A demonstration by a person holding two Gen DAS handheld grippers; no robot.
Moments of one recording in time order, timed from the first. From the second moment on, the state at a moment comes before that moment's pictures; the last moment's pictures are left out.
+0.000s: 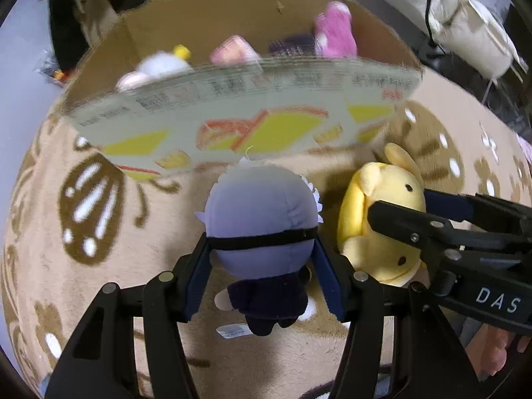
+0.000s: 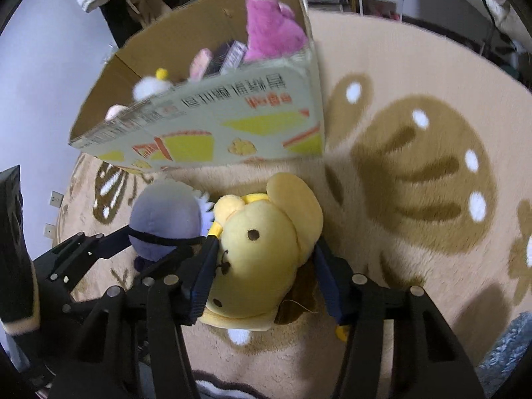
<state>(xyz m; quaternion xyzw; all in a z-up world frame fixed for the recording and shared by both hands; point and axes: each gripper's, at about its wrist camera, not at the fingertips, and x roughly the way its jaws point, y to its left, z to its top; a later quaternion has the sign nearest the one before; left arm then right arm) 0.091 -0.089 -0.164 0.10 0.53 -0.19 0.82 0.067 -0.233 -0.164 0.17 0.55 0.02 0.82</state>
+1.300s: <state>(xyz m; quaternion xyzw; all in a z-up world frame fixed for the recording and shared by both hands) 0.115 -0.032 -0.023 0.06 0.24 -0.11 0.96 0.073 -0.221 -0.041 0.08 0.26 0.03 0.96</state>
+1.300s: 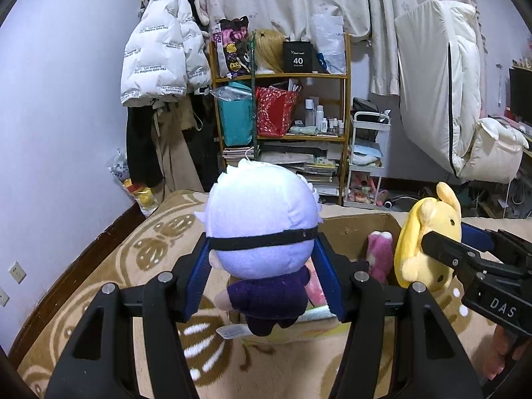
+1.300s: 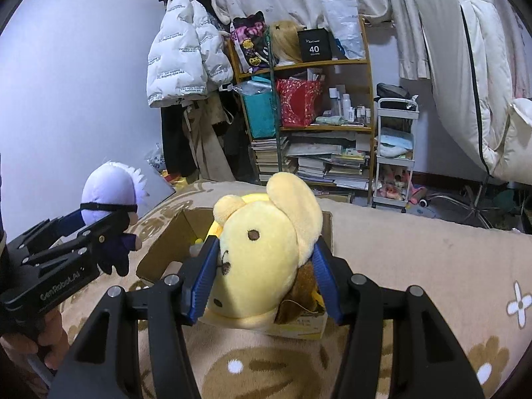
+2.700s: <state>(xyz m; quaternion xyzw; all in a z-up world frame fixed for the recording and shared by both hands) 0.157 -0.048 -0.074 0.08 0.31 -0.14 0.94 0.139 -0.219 -0.071 0.08 0.28 0.07 0.95</state>
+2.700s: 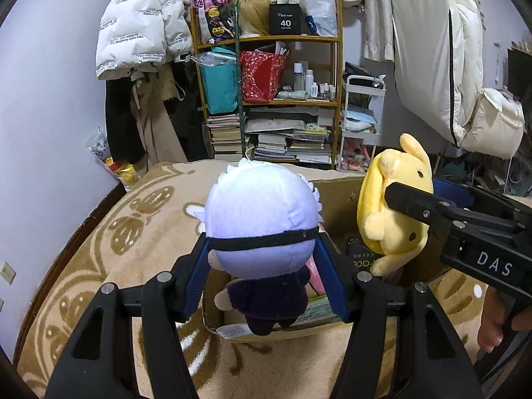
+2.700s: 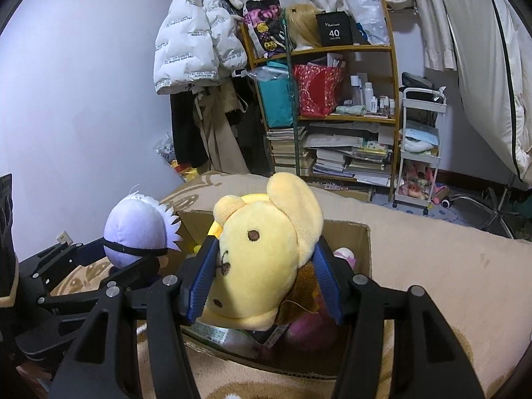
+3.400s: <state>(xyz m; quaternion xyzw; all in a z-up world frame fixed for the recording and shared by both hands) 0.142 -0.042 -0.075 0.08 0.32 -0.12 0.94 0.139 -0.229 -0.084 0.11 0.31 0.07 0.94</state>
